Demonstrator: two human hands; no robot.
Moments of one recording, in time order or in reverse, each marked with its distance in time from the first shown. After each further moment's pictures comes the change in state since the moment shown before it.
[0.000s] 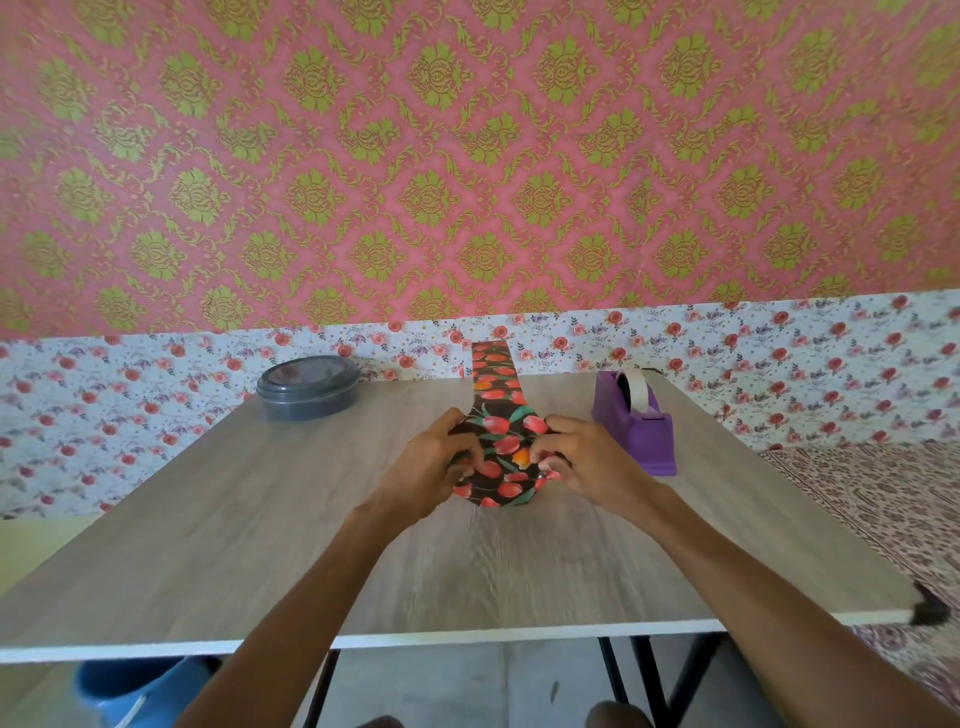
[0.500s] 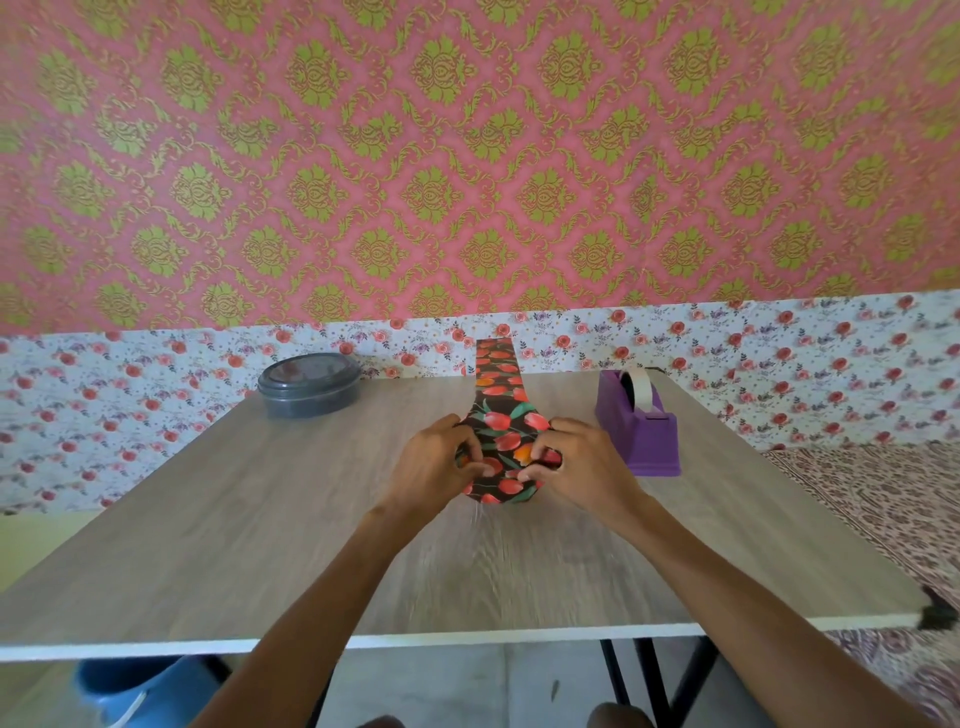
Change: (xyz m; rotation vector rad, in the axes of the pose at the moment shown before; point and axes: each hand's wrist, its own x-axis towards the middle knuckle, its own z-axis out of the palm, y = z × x) left_hand 0.002 0.009 0.009 -0.057 0.108 -0.176; right_hand 0.002 -0.011 0.020 0.018 0.191 0.166
